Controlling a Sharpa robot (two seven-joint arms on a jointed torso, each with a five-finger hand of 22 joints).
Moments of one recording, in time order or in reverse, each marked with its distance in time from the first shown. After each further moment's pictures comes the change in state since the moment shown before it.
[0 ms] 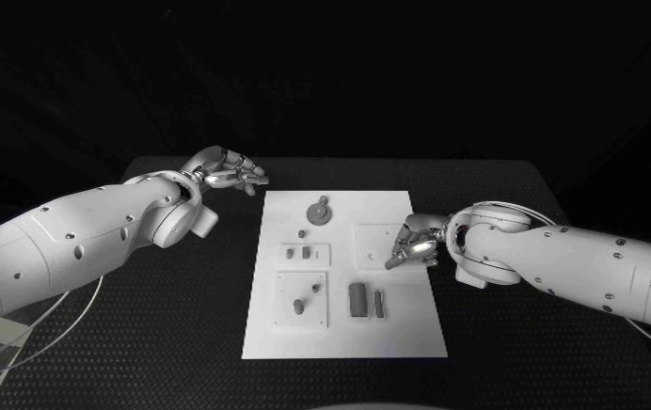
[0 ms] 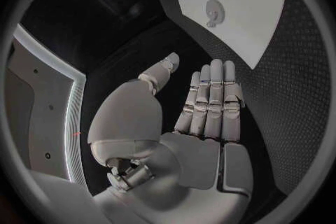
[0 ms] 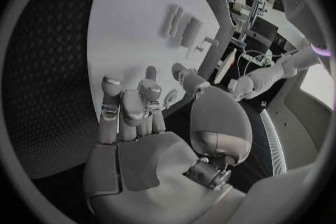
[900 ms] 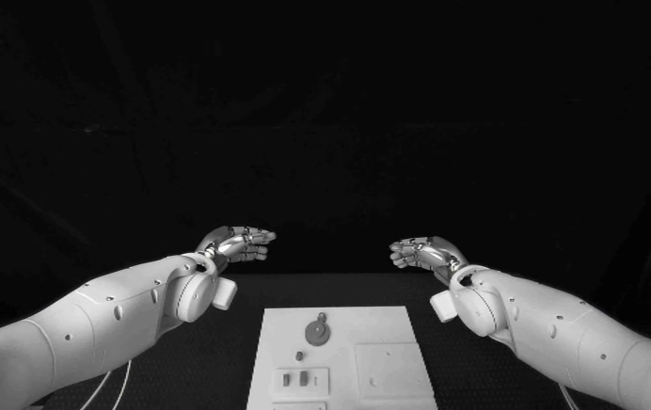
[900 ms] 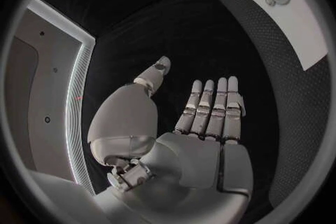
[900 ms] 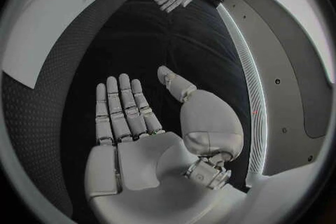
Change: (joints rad) left arm 0.035 0.145 0.001 -0.236 0.372 0.053 0.070; left_hand -0.094 -0.009 -0.058 0.029 -0.029 -0.203 -0.059 -0.065 -0.015 -0.322 -0.010 -0.073 -0.176 -0.352 0.108 -0.317 -0.137 0.000 -0.297 0.126 -0.004 -0.171; right arm -0.018 0.298 0.170 -0.623 0.799 -0.109 0.568; right_hand 0.027 0.210 -0.064 -0.132 0.001 -0.316 0.133 -0.084 -0.039 -0.438 0.197 -0.770 -0.731 -0.682 0.330 -0.916 -0.473 -0.134 -0.817 0.245 -0.588 -0.223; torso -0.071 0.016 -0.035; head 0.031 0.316
